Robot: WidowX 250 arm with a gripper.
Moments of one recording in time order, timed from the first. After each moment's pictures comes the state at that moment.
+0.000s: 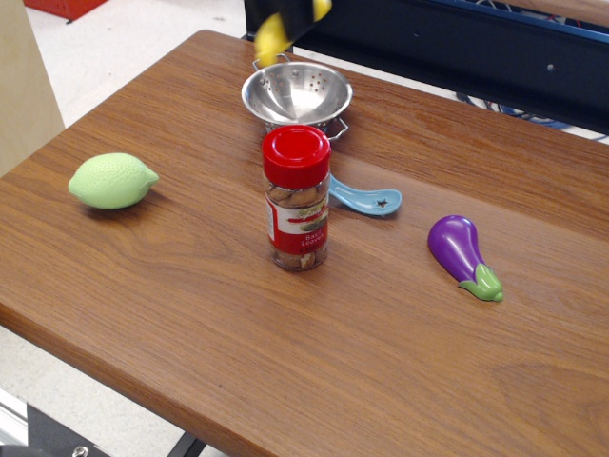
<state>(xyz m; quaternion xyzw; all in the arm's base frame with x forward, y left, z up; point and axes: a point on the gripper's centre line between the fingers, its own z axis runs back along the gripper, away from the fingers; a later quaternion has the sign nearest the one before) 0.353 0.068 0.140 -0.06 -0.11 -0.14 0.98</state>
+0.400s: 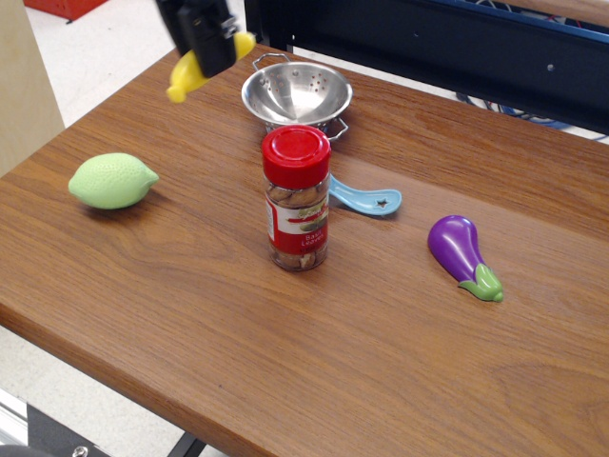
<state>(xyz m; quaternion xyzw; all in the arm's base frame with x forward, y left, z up) 0.305 0.093 0.131 -0.05 -0.08 -0.19 0.98</state>
